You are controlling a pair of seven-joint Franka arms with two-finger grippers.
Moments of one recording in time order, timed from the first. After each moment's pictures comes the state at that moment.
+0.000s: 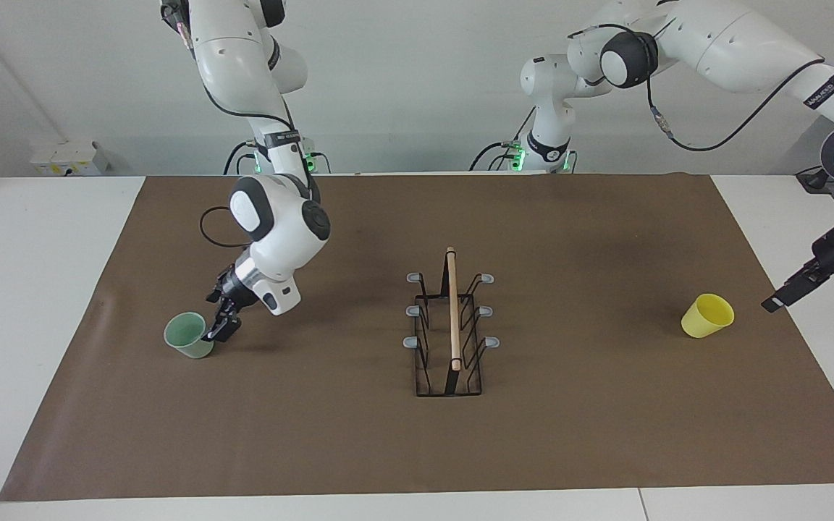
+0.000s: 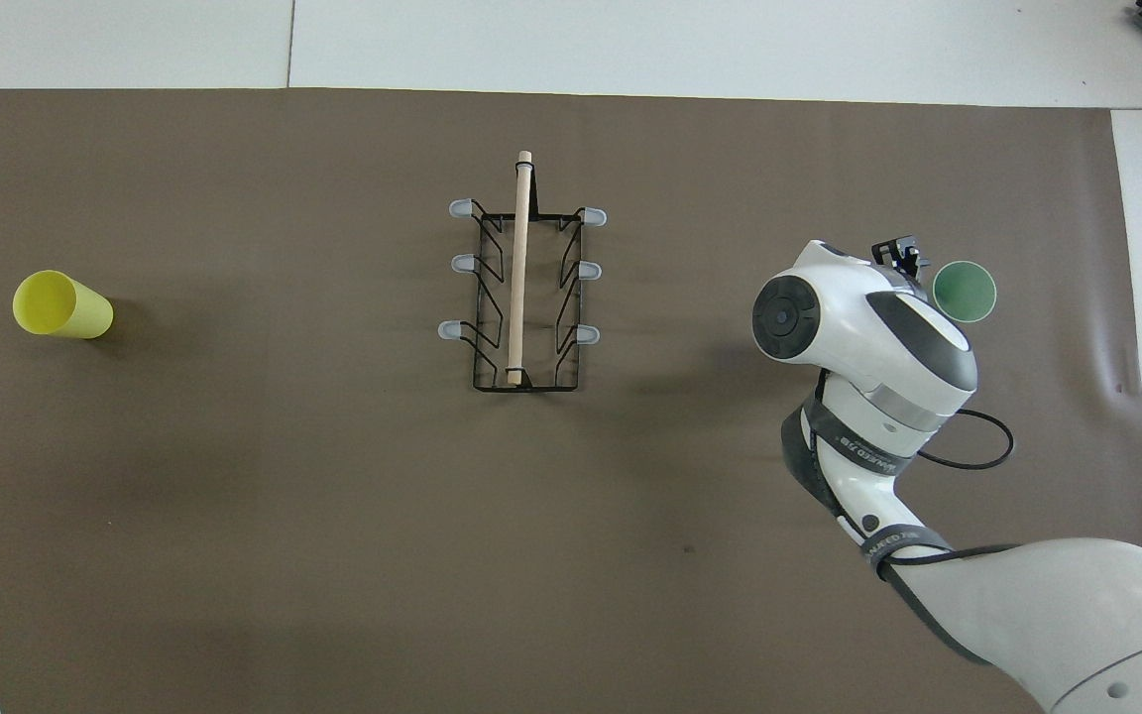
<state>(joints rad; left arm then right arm) 0.01 0.61 0.49 -1.14 -0.44 1.64 -0.09 0.26 0.37 -0.03 -1.92 -1.01 2.02 -0.89</state>
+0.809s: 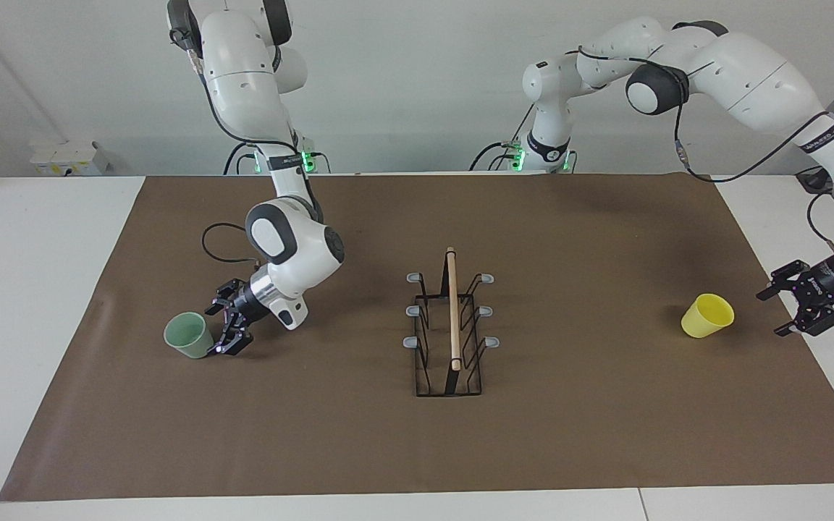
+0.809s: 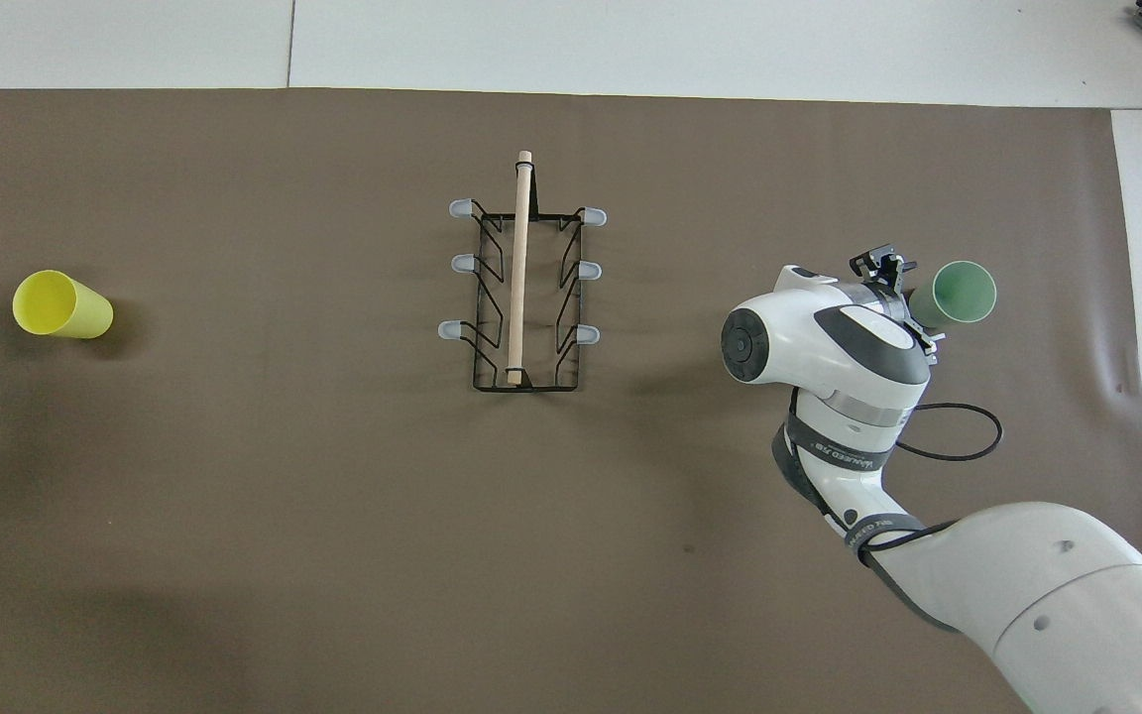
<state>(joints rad) 0.21 0.75 0.43 -1.17 -0.73 1.66 -0.65 0.27 0.47 -0.03 -1.92 -1.21 2.00 -0.83</state>
